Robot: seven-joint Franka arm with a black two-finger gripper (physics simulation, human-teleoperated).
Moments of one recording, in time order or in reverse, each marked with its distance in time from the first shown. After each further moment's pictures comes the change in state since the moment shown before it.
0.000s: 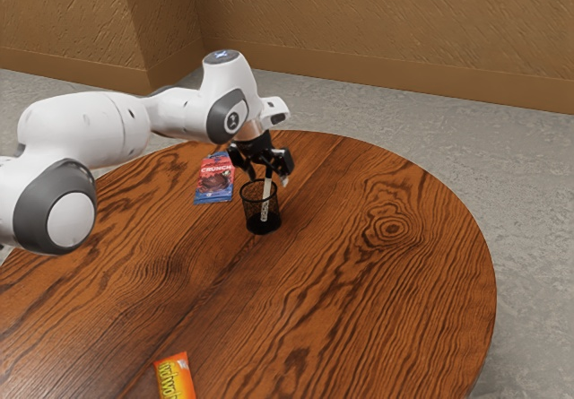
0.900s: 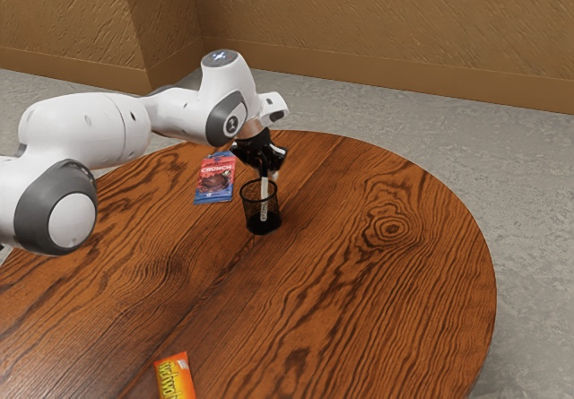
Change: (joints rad) arm -0.009 -0.003 0.021 -0.014 0.041 0.096 -0.022
